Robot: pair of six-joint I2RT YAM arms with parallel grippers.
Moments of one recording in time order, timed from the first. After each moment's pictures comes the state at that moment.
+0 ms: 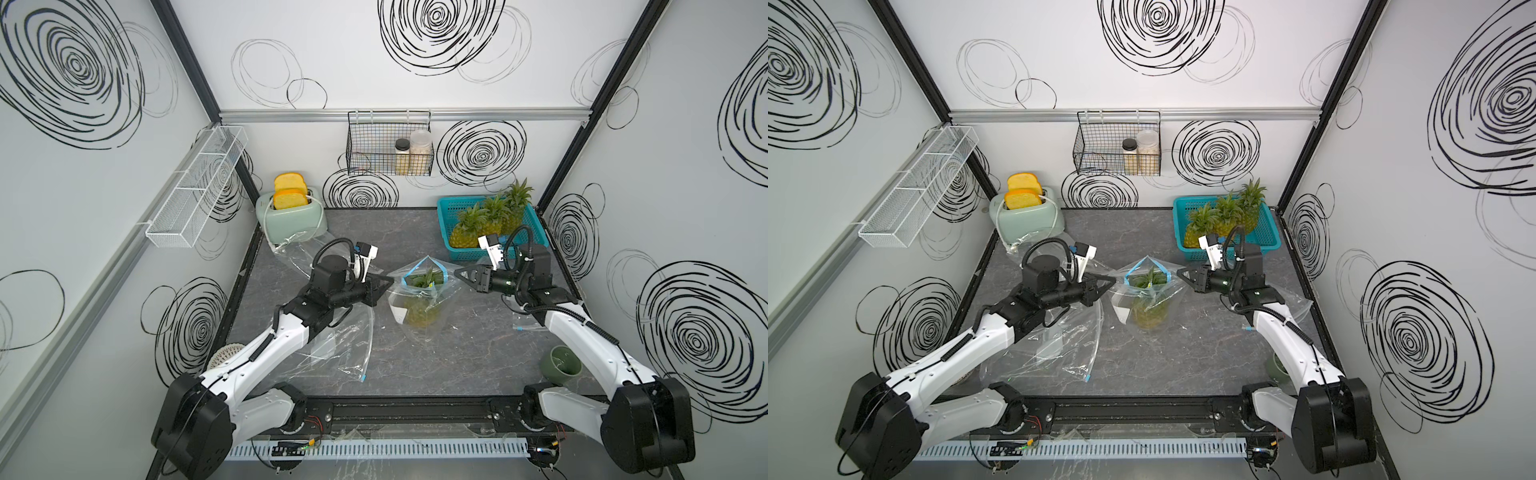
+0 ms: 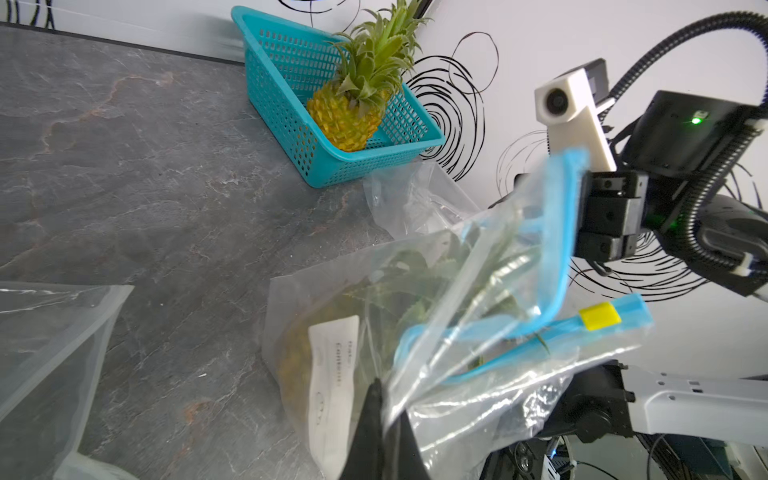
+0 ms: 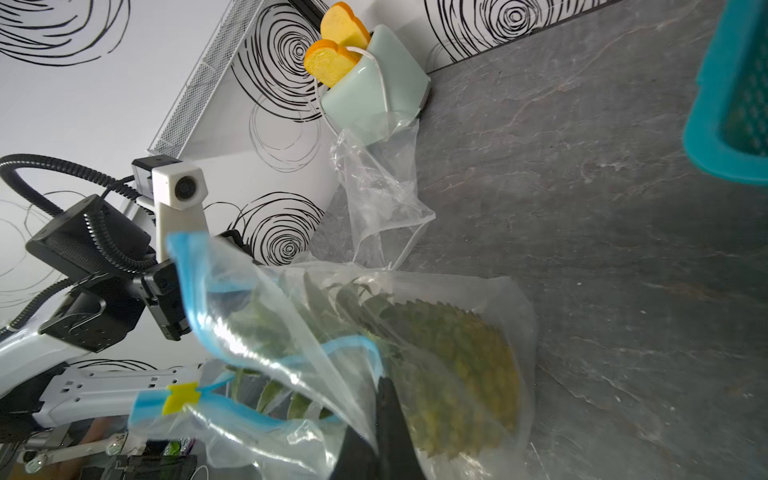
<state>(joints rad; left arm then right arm) -0.47 1.14 0.74 -0.01 0.49 -0.45 0.18 1.14 0.75 -0.10 -0.88 0.46</state>
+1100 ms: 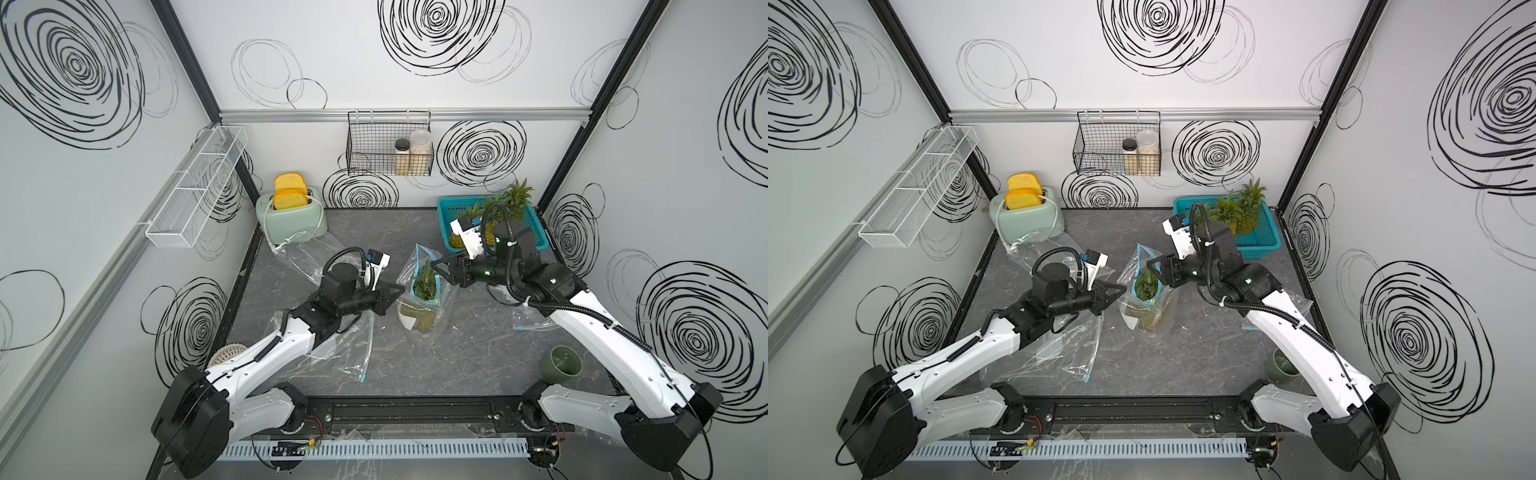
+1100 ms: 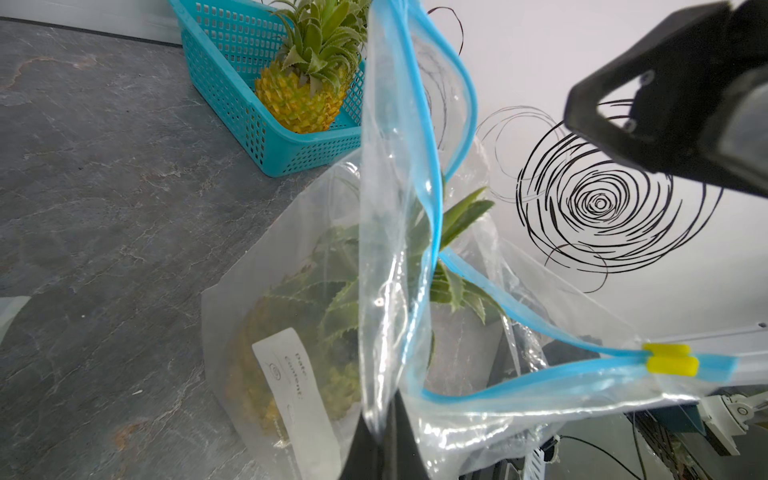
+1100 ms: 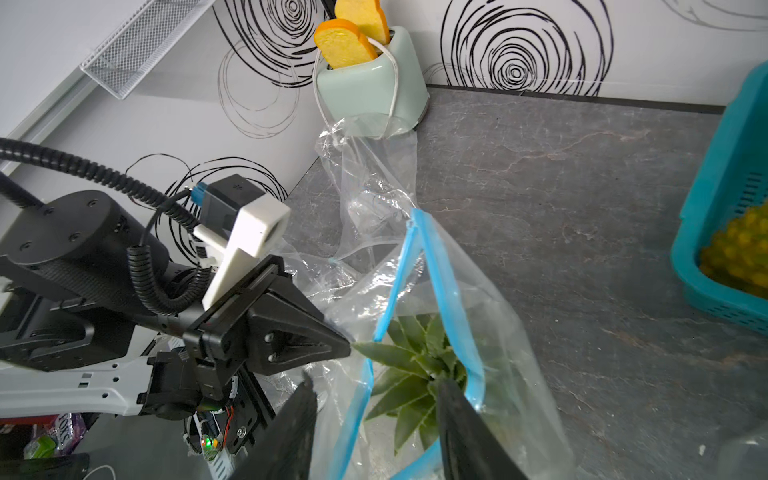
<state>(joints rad) -0.58 1.15 0.69 0.10 0.49 -0.47 0.64 1.18 1.28 -0.63 -0.32 0.32</state>
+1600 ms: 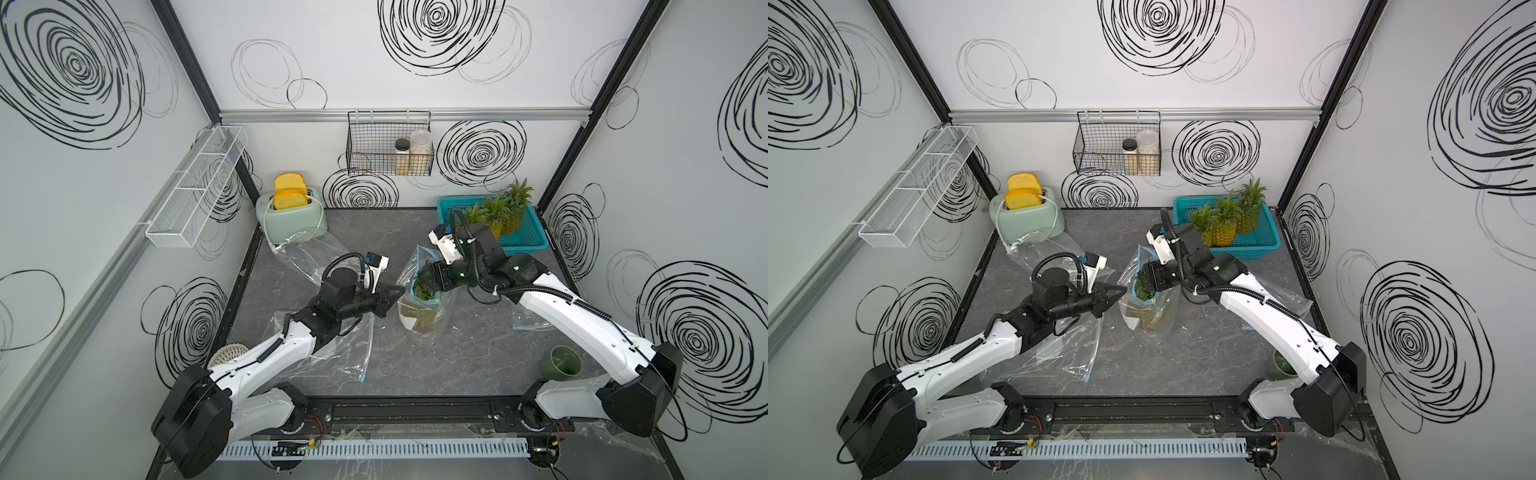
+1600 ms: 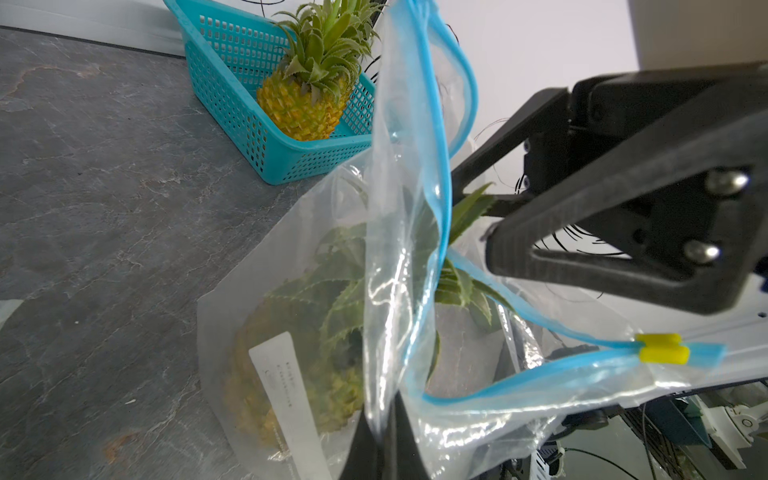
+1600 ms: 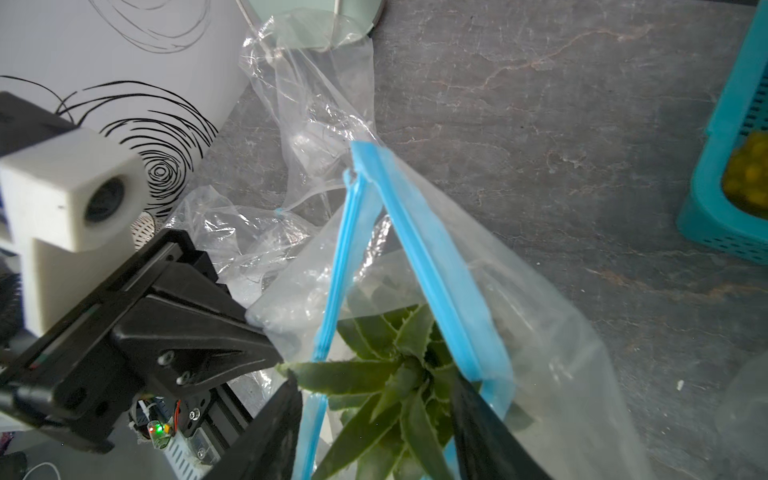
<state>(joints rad) -0.59 1.15 0.63 0.20 0.47 -0.50 0.70 1.34 1.31 -0.73 -0.19 0.32</state>
